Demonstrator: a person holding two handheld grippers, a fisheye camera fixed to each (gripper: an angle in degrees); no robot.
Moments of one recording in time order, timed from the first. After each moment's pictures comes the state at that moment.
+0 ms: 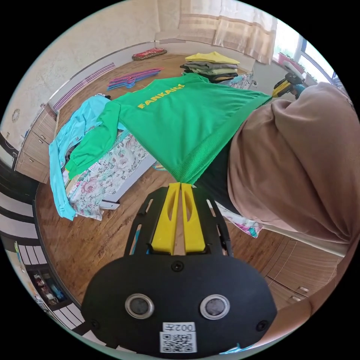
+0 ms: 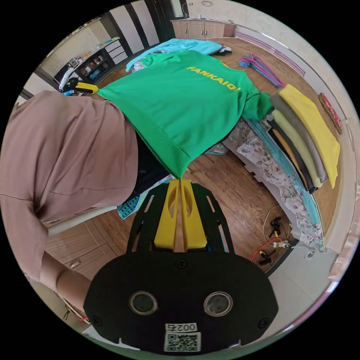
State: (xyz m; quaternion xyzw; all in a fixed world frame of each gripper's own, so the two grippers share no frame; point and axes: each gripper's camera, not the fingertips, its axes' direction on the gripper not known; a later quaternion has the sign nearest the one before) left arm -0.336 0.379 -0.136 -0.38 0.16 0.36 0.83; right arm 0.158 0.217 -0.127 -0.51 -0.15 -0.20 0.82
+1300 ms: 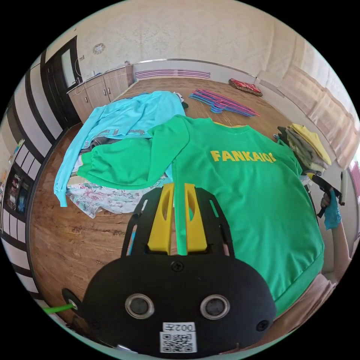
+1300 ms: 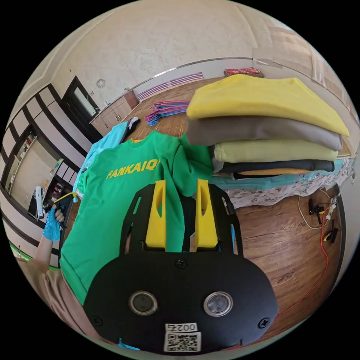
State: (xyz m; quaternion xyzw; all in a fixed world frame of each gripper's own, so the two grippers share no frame) left arm -0.243 0.237 0.123 -0.28 -0.02 0.08 0.96; right arm 0.250 0.133 0.112 -0.25 -0.01 0.15 0.96
